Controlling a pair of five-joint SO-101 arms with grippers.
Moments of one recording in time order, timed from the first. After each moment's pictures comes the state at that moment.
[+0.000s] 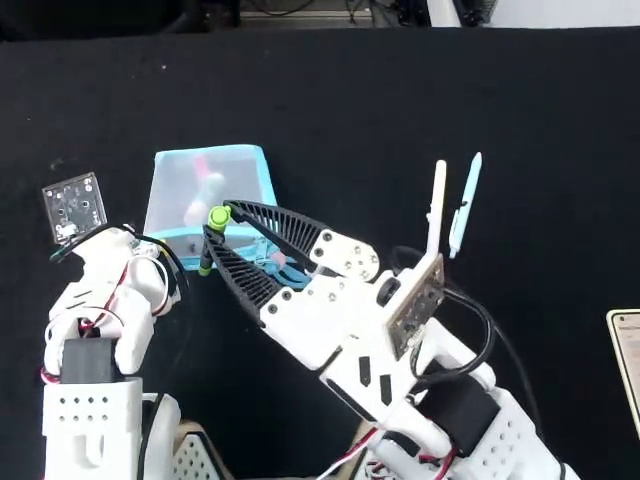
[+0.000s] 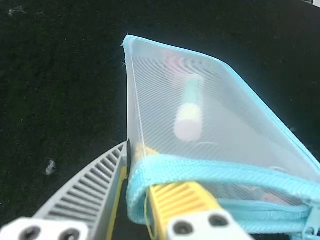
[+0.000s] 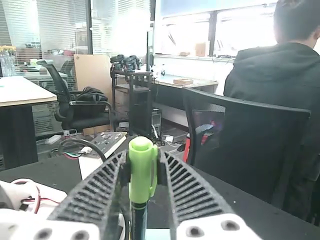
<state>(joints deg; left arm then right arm) -7.6 -75.1 64.0 55.7 15.1 -48.8 -74.9 50.8 27.1 1.9</state>
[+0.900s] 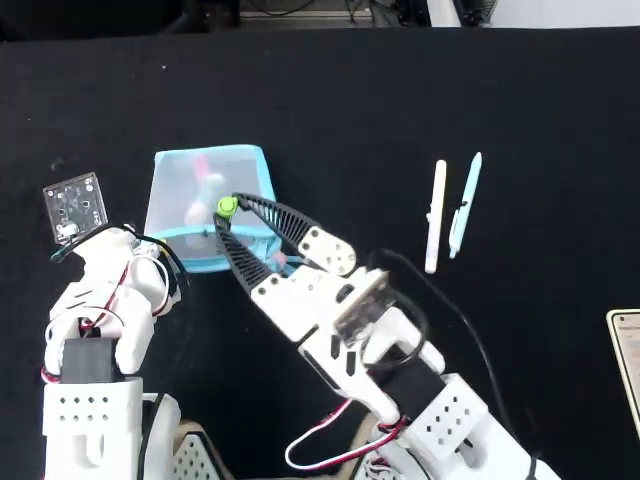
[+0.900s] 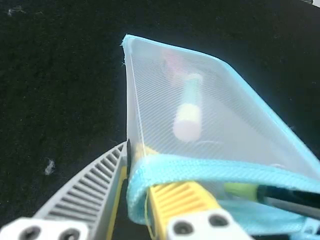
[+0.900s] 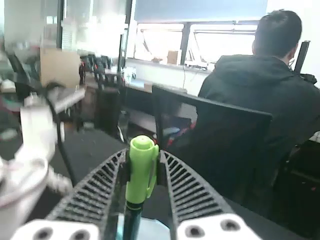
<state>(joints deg) -7.6 -75.1 64.0 55.7 15.1 -43.1 -74.9 76.4 0.7 11.5</state>
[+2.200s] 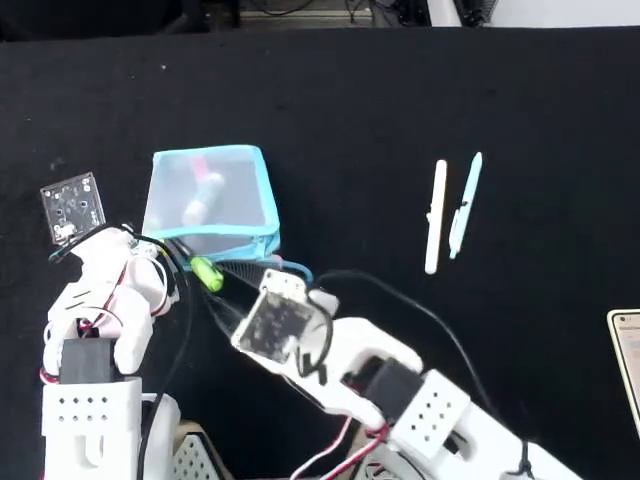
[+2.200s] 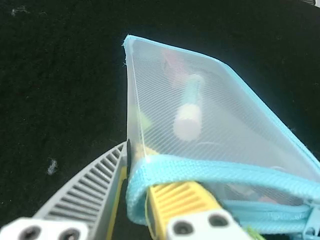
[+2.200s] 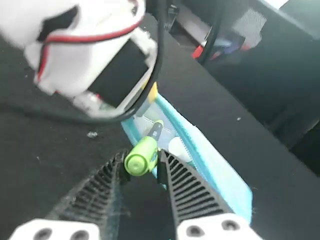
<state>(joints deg) -7.8 -75.1 64.0 55.7 15.1 -51.2 -68.6 75.9 19.3 19.8</state>
